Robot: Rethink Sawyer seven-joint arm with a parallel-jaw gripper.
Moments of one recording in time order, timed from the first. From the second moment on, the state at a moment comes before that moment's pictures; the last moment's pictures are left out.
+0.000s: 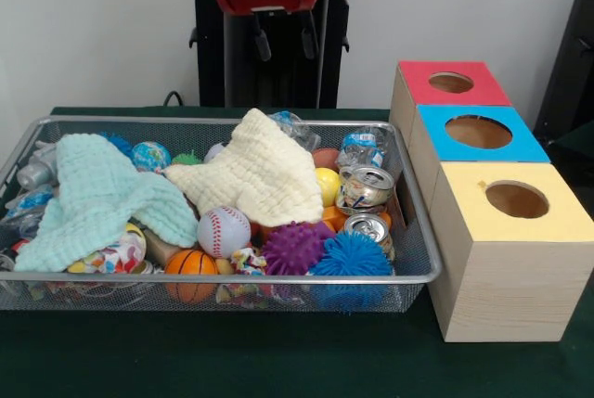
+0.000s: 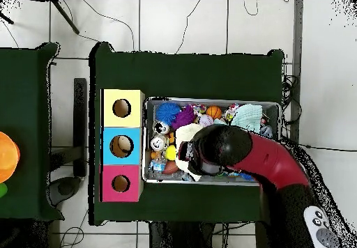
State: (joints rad) arm -0.52 -0.84 0.19 1.79 -0.01 0.95 1.57
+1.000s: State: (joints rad) arm -0.43 -0.65 0.19 1.44 -0.04 1.02 1.57
